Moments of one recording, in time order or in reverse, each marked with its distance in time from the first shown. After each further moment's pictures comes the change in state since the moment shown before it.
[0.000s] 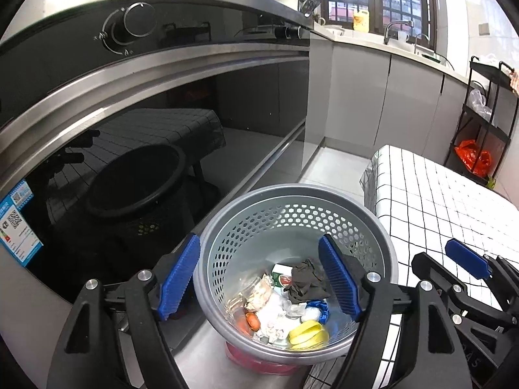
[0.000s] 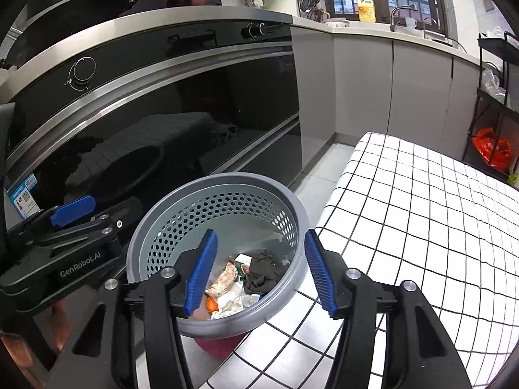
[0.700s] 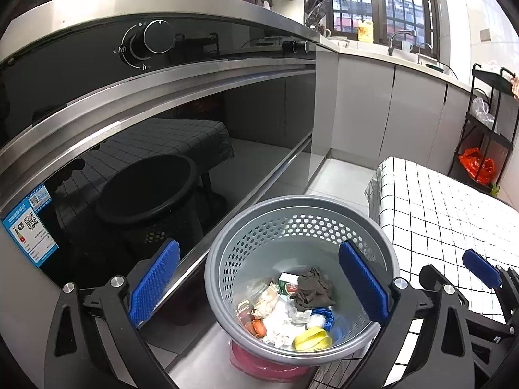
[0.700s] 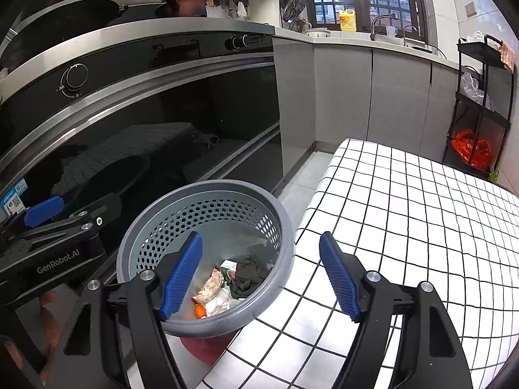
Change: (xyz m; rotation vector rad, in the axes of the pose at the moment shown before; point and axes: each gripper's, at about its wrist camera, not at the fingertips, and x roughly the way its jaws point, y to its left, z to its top) left arm -0.012 0.008 0.000 -0.011 -0.045 0.024; right arm -0.012 0.004 -0.008 0.011 -0.041 -0.090
